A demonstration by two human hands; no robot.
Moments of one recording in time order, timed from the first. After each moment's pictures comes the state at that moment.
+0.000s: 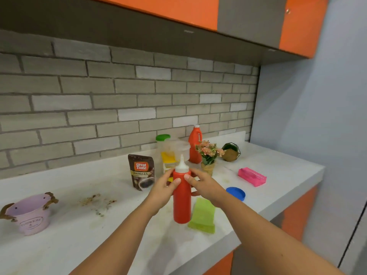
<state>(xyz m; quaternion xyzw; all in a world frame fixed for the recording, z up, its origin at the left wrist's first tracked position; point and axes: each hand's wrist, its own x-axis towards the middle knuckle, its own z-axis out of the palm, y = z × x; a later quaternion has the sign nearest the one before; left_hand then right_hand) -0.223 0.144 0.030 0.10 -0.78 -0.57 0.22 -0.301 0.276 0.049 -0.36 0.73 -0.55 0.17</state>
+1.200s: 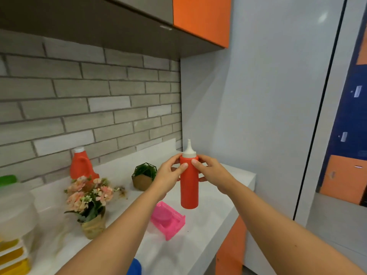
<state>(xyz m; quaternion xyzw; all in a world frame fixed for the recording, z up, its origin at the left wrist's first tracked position) -0.665 0.360 0.069 -0.05 -0.78 -0.60 0.16 -0.702 0.510 0.078 -0.24 0.78 -0.58 0.02</state>
